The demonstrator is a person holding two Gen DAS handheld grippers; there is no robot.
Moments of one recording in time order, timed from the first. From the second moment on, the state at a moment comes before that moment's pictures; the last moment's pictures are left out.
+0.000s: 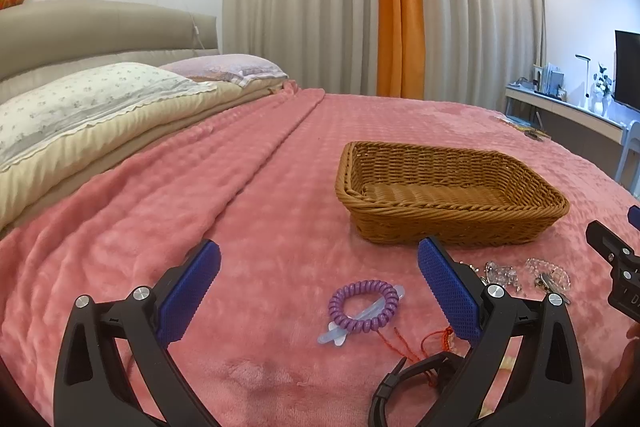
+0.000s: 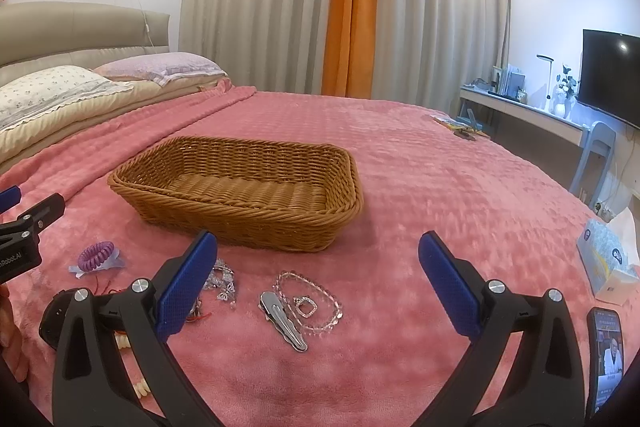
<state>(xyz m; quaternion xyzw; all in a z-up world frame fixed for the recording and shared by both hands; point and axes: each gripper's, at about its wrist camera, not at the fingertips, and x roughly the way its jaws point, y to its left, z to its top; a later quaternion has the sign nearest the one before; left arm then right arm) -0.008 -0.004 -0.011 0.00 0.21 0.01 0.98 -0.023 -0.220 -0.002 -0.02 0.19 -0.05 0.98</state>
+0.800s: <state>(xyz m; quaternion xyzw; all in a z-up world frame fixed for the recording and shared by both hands) -0.006 -0.002 -0.011 0.01 0.21 0.01 0.98 -0.022 -0.219 0.000 -0.02 0.19 -0.05 0.98</state>
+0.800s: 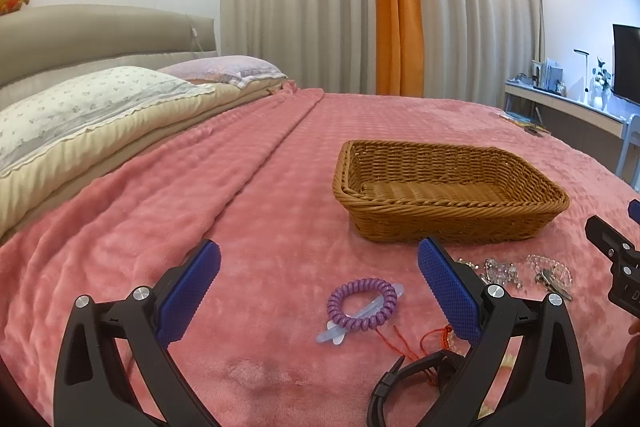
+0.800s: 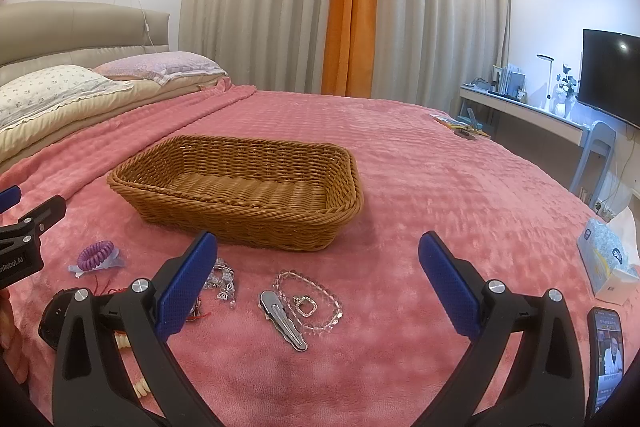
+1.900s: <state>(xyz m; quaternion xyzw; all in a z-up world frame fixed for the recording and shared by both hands) 0.000 0.021 -0.014 -0.03 0.32 -0.03 0.95 -0.025 -0.211 -0.005 -0.04 0.21 -0.04 0.98</state>
